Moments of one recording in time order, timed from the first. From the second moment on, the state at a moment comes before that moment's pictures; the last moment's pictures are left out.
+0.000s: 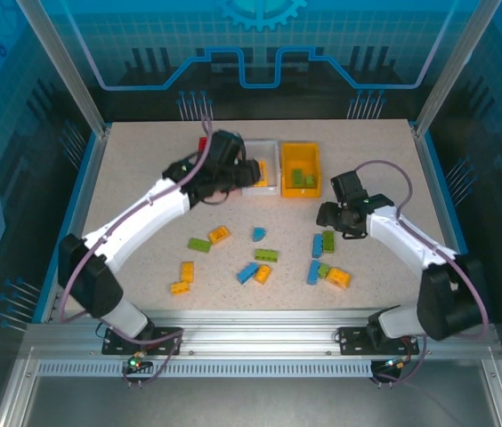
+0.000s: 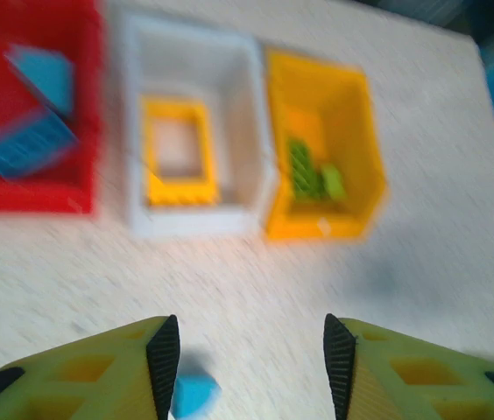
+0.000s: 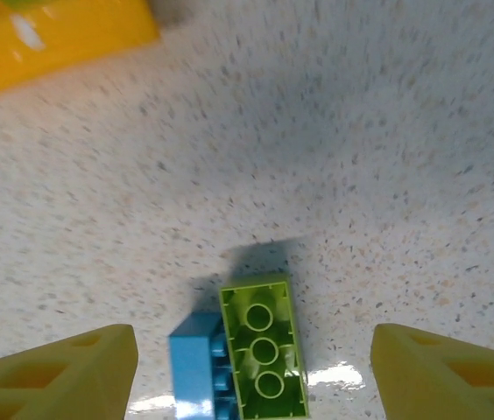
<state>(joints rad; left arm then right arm) -0.62 1.57 1.45 -0.63 -0.07 -0.70 0.30 1.42 0.93 -0.68 0.09 0.58</state>
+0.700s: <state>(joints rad) -0.82 1.49 1.17 -0.45 0.04 -0.80 0.28 1.70 1.00 -0.68 0.02 0.57</state>
